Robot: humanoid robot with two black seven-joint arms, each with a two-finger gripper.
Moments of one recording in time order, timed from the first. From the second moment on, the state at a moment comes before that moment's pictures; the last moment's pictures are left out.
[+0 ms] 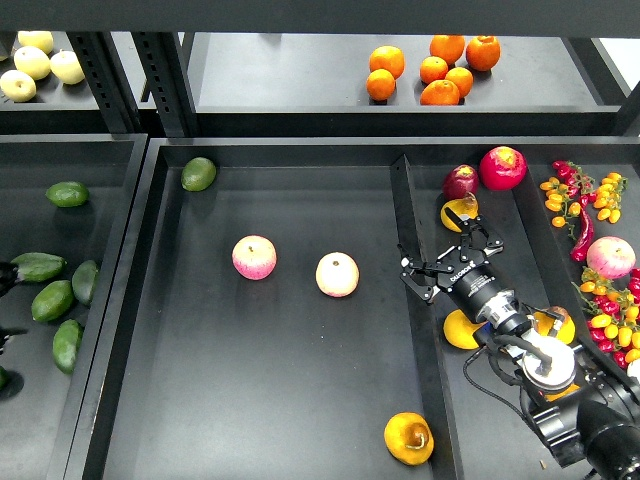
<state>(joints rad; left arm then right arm) -0.46 0.71 -0.79 -0.62 0.33 -0.49 0.49 0.43 0.01 1.17 0.57 -0.03 0.58 -0.13</state>
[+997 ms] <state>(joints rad) -0.40 0.18 -1.36 -0.74 0.26 -0.49 0.49 0.43 0.02 1.16 0.58 -0.03 0.58 -0.13</state>
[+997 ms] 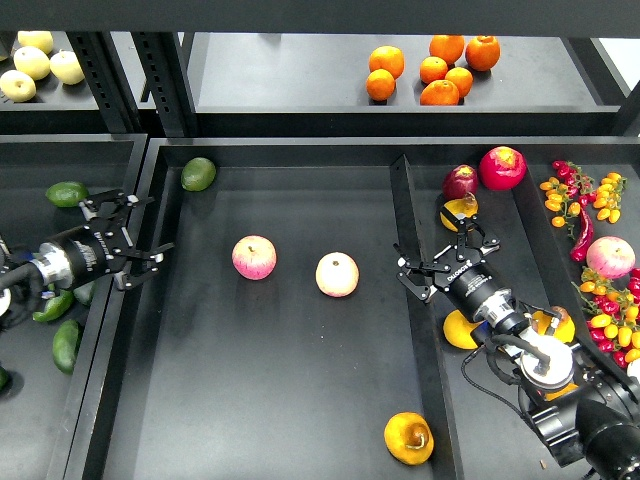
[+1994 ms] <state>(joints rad) -0.28 0.00 -1.43 -0.71 -0.02 -0.49 0.28 0.43 0.01 1.16 0.58 -0.03 0.58 -0.13</state>
